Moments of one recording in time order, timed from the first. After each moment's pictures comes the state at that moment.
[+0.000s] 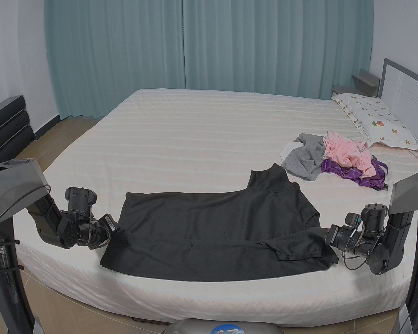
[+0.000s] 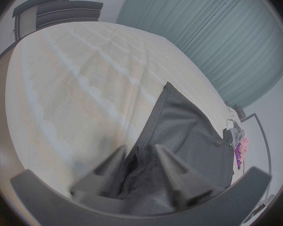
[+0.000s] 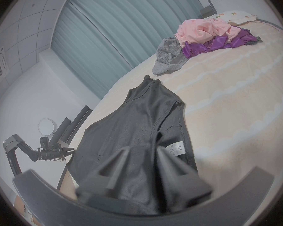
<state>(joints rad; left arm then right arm) -0.02 2.25 -0.79 -0.65 -0.07 -0.68 0.01 2.36 -0.40 -1.47 0.43 0.47</state>
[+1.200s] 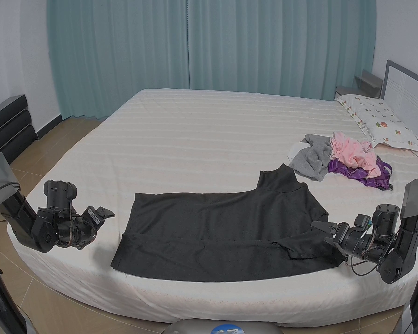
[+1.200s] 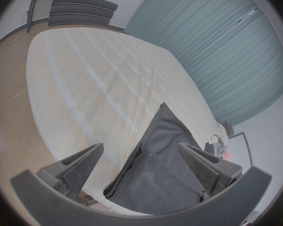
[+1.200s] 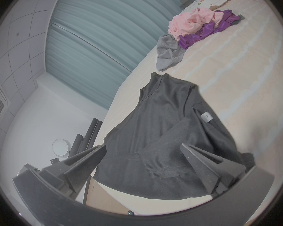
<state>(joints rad) -0.01 2.00 -0.61 -0.66 -0.10 -0.83 0.05 2.21 -0.21 -1.55 0.43 0.75</state>
